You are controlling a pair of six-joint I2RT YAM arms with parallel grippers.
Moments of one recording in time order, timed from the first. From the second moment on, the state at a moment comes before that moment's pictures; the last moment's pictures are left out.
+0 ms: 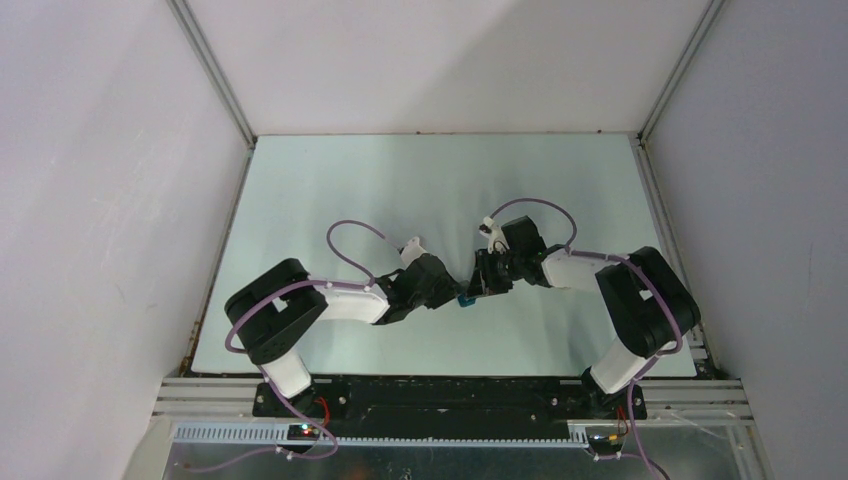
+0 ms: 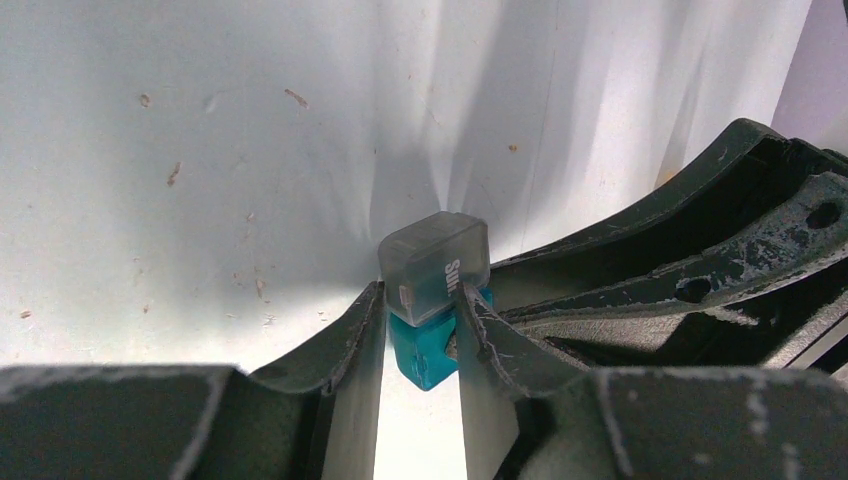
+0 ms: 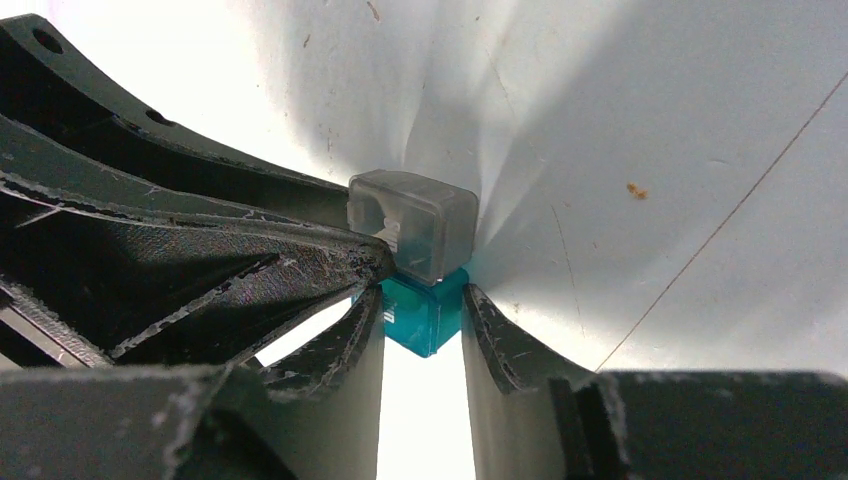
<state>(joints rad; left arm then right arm) -0.93 1.68 0.70 0.26 -0.19 -1.25 0.51 1.65 0.76 -0.04 -0.54 0.38</state>
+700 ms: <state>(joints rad) -0.93 1.41 0.71 0.09 -0.34 -1.06 0.50 1.40 0.75 -0.20 -0.34 0.44</state>
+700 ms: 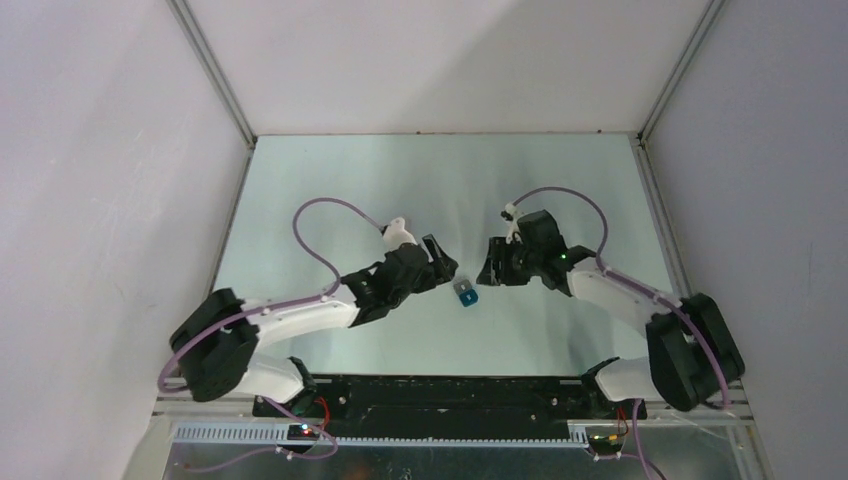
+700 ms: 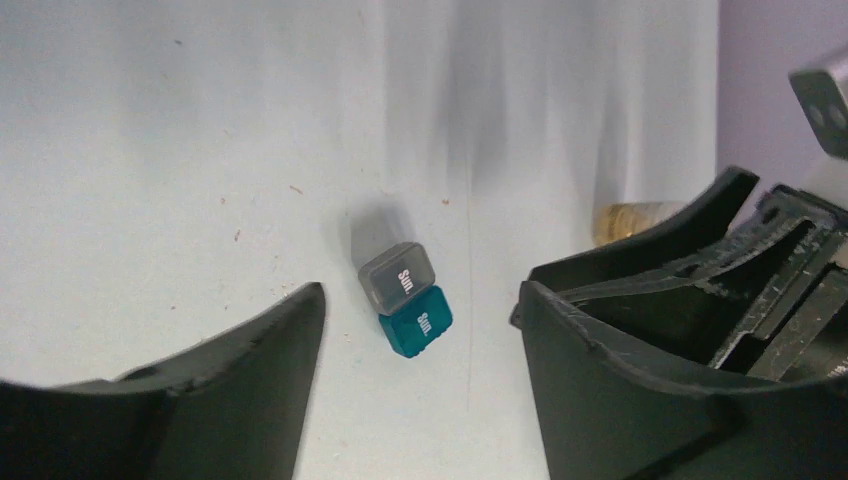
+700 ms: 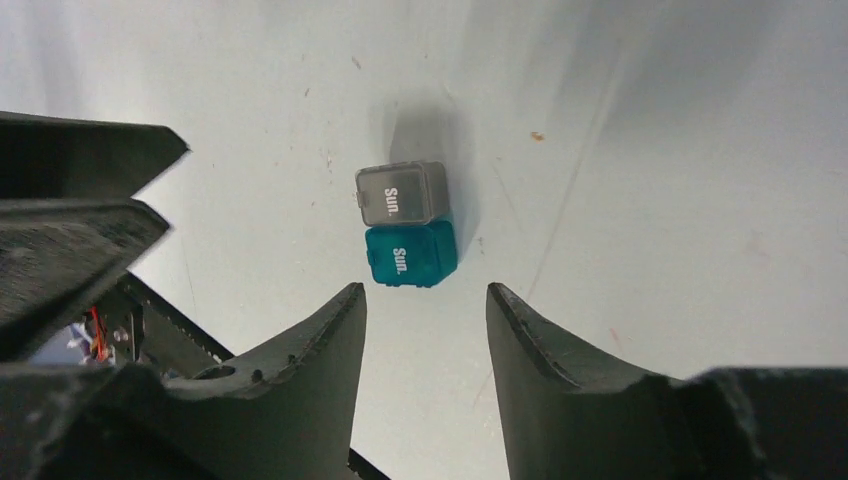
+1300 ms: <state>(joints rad) -0.93 0.74 0.70 -0.35 -0.64 -0.75 0.47 0.57 0.79 -0.58 0.40 0.54</state>
